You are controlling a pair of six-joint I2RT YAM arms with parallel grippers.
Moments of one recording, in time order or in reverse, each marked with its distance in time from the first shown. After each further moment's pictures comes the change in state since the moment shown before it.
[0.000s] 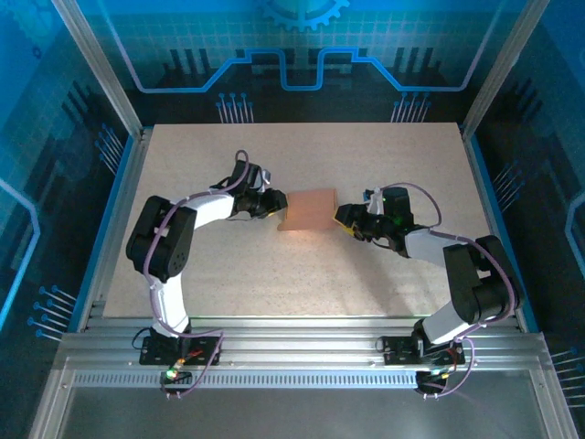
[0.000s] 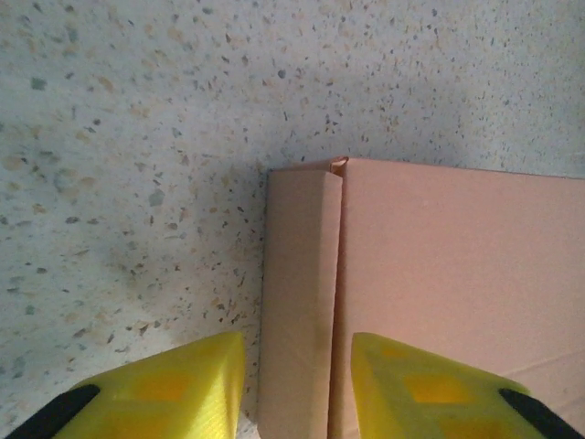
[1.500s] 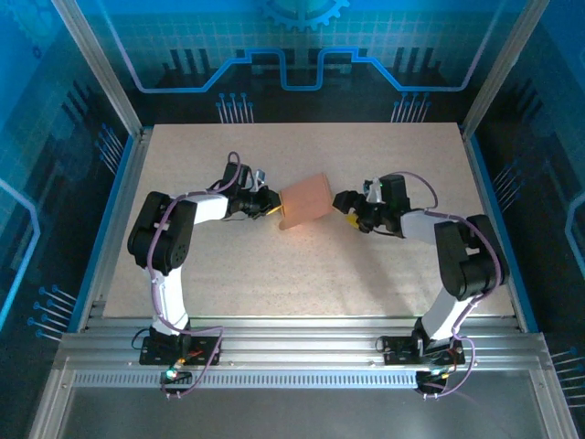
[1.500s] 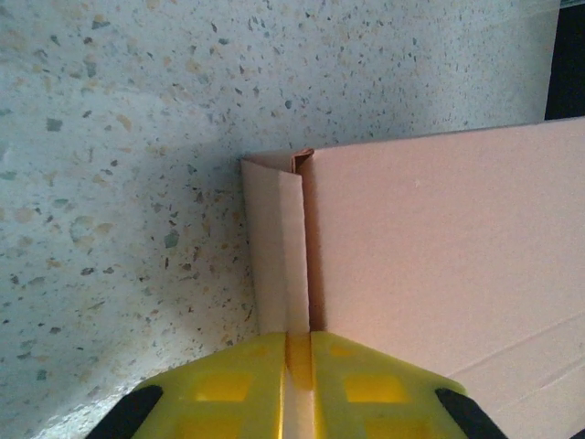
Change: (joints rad) left arm 0.073 0.050 -0.047 0.162 0.151 -0.046; right arm -0.048 0.180 0.197 -0.145 0.018 -0.121
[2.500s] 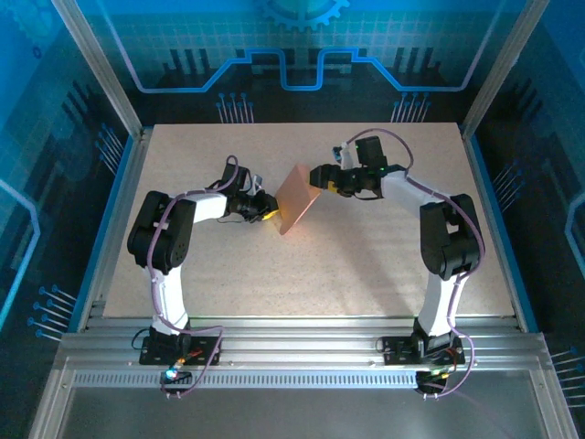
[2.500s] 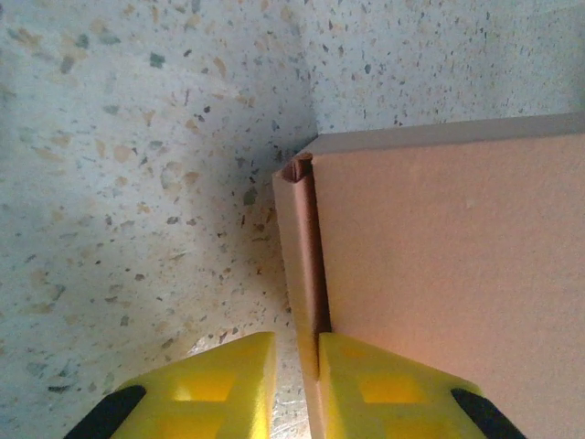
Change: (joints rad) left arm 0.010 0.005 0.015 -0.114 -0.007 0.009; right arm 0.100 0.193 0.519 -0.379 -0.039 -0.335
